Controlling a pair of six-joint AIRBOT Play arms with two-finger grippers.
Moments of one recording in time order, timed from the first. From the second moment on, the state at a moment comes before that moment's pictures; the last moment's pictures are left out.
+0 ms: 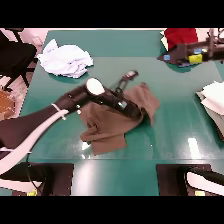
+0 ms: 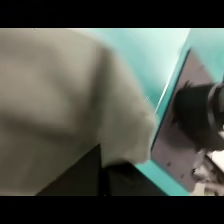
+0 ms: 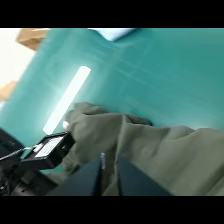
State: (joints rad) left arm -0.76 -1.58 1.37 0.65 -0.91 -1.17; right arm -0.07 -1.24 1.50 -0.72 1.35 1.24
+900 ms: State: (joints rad) left arm -0.74 -1.65 1.46 1.16 -1.01 -1.50; right arm -0.22 -0.96 0.58 -0.77 1.43 1.22
